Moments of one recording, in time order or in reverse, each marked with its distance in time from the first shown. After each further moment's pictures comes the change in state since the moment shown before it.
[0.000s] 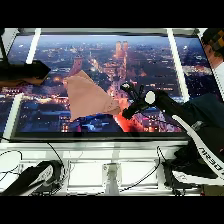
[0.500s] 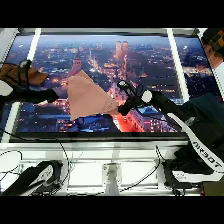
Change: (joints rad) left arm 0.036 0.001 -0.322 0.015 0.020 -0.019; right arm 0.003 -0.071 0.031 0.121 -0.148 -0.156
